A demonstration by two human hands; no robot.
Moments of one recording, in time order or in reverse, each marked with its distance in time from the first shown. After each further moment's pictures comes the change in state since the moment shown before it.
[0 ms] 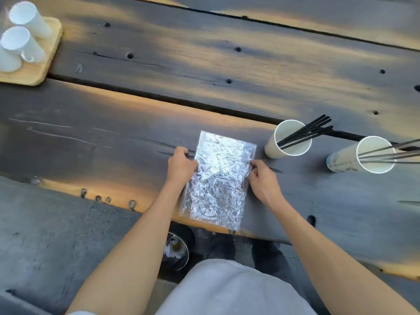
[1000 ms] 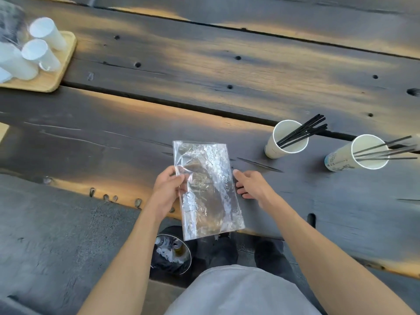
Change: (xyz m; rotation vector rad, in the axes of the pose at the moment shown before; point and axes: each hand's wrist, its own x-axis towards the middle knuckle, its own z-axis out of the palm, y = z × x) left_hand -0.059 -0.056 -0.036 -0.706 -0.243 -0.022; right_hand -0.023 -0.029 0.006 0.363 -0.276 0.245
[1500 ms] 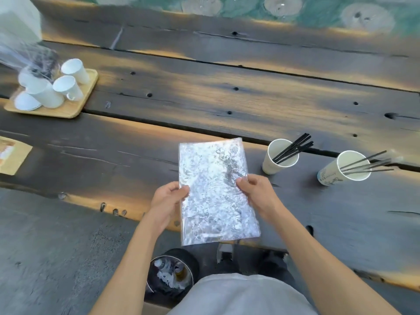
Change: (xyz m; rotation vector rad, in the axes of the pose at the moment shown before) left_hand -0.044 0.028 -0.010 0.049 -0.043 0.128; right_hand -0.057 -0.025 -0.009 0.255 0.023 -0.364
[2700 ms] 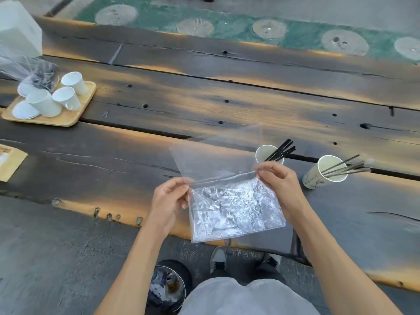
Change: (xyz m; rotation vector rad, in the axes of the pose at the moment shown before) left_hand -0.043 0.034 0.035 -0.252 0.019 0.152; right_hand -0.053 -0.048 -0.056 0.238 0.063 -0.297
